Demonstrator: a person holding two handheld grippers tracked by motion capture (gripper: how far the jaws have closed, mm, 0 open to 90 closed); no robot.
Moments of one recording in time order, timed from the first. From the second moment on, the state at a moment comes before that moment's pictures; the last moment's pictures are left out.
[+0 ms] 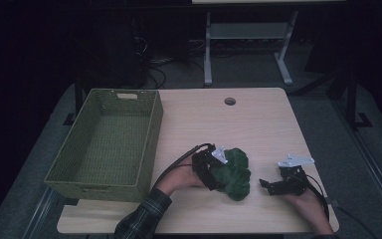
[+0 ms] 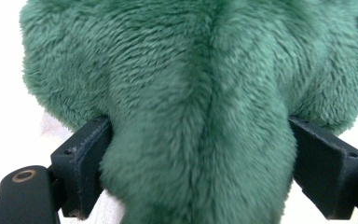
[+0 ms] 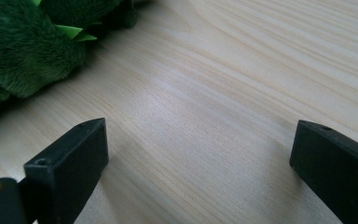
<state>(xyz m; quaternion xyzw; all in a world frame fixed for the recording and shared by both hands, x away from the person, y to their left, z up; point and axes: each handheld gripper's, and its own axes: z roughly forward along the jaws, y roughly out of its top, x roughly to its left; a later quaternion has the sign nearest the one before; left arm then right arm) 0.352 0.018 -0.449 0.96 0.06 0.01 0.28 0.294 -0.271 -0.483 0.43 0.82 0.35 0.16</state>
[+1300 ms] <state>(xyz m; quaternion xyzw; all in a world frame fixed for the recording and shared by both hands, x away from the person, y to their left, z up) 0.351 0.024 -0.435 0.95 0.10 -0.05 0.29 0.293 -0.271 -0.483 0.43 0.81 0.35 0.16</state>
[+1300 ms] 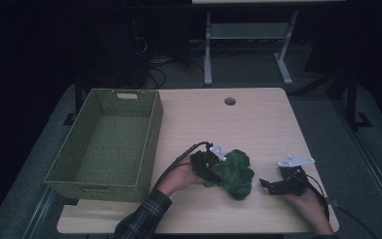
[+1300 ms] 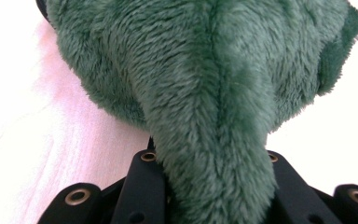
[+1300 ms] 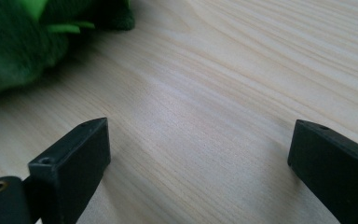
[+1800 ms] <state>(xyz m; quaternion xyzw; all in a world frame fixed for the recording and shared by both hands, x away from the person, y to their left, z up) 0.347 0.044 -0.372 0.94 0.16 -0.02 0.32 0.293 -0.271 -0.483 0.43 0.81 0.35 0.16</state>
